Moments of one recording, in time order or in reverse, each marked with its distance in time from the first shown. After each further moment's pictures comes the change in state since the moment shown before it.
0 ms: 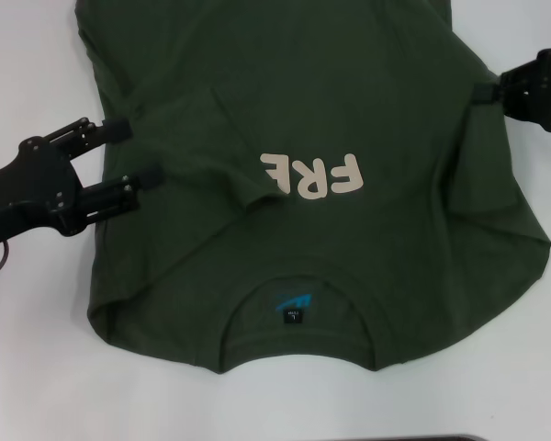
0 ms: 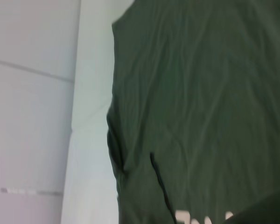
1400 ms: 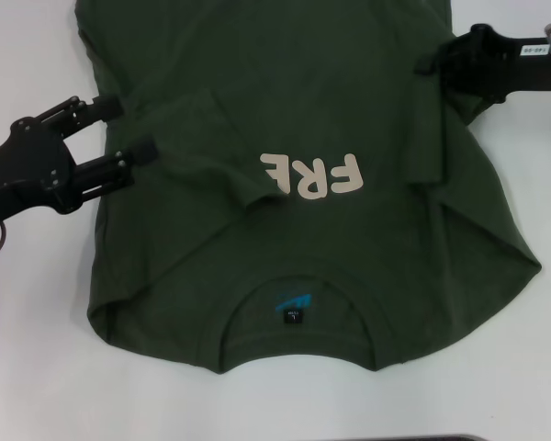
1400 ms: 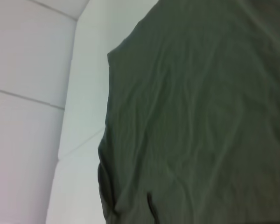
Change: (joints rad) left arm -0.008 -0.002 0.000 0.003 -0.043 -0.029 0.002; right arm 0.085 0.069 -0.081 0.042 0.050 0.229 -0.017
